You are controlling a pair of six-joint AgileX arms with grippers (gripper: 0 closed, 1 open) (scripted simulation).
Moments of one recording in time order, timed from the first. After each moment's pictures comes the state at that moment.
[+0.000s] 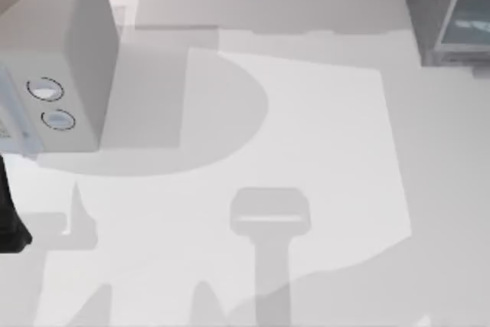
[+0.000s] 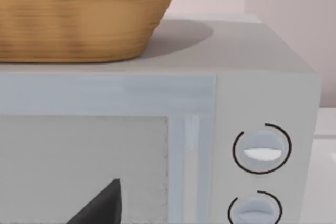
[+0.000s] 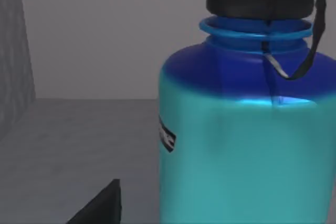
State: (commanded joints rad) left arm 0.00 0.00 0.00 0.00 0.00 0.00; right arm -0.26 2.23 1.04 1.19 -0.22 0.01
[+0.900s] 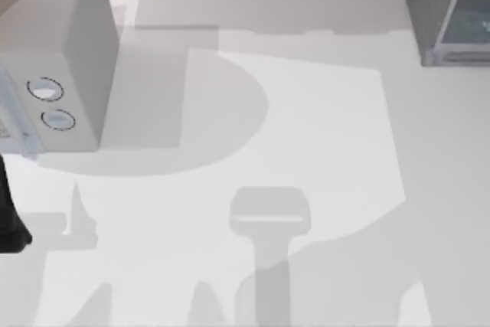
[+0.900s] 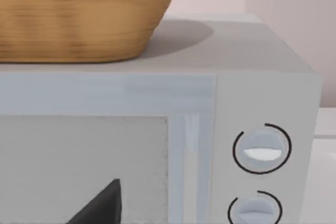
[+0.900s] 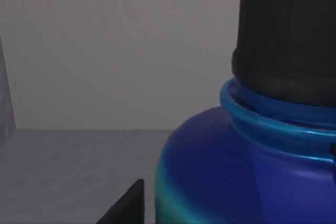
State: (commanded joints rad) left arm 0.00 0.00 0.00 0.00 0.00 0.00; right arm -0.23 2.35 1.29 1.06 -0.19 0.01
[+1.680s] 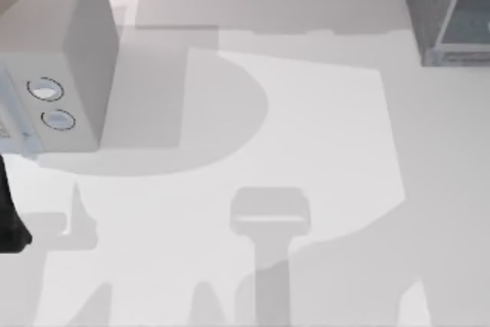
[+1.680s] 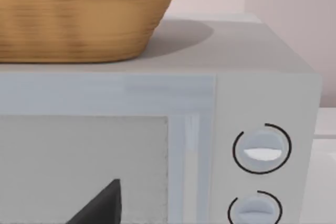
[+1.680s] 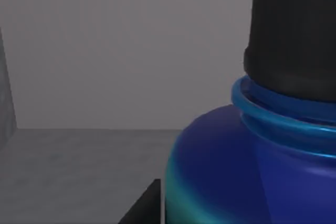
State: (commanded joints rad) left arm 0.00 0.00 0.00 0.00 0.00 0.00; right arm -0.23 2.35 1.29 1.06 -0.19 0.01
